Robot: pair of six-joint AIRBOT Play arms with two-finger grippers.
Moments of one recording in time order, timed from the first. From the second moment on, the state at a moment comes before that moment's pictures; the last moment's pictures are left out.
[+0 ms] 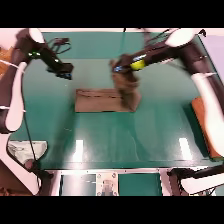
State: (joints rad) left arm -0.05 -1.87 2.05 1.29 -1.62 -1.37; right arm 0.39 -1.65 1.73 -0.73 1.14 1.39
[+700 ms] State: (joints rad) left arm 0.09 -1.83 2.04 1.41 -1.68 -1.38; right arm 0.41 -1.85 1.73 -0.71 1.00 1.37
